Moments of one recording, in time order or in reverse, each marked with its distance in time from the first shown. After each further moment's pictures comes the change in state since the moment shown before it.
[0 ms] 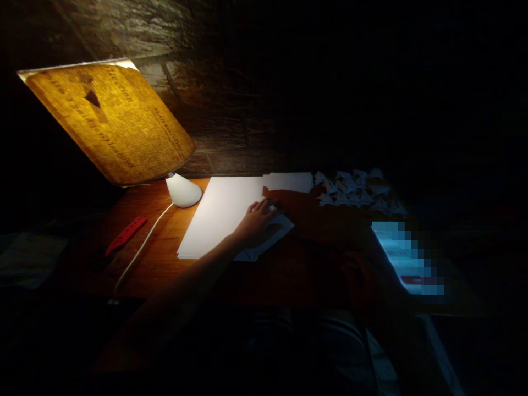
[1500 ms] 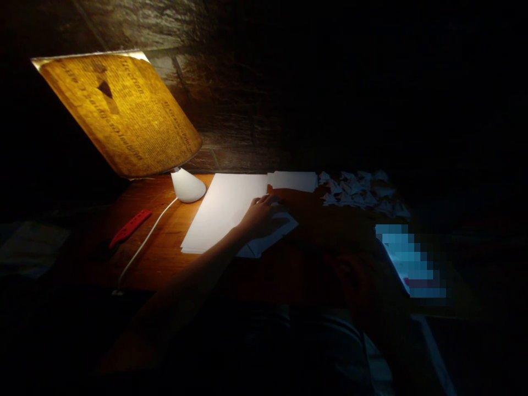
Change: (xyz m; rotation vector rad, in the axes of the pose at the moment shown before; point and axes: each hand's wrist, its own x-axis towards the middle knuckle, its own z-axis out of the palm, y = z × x) left_hand 0.013 0.007 -0.016 -0.044 0.046 -0.056; right_hand -0.003 0.009 0.017 0.071 -0.062 0.009
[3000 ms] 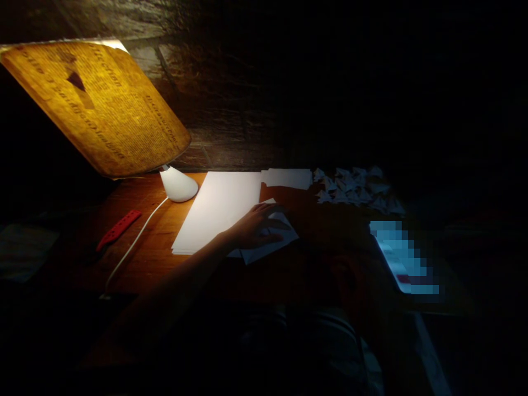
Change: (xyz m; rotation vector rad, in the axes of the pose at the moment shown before) left_hand -0.019 0.002 -0.008 -0.172 -0.146 0.327; right_hand -0.007 -0.013 -0.012 -0.024 0.021 0.016
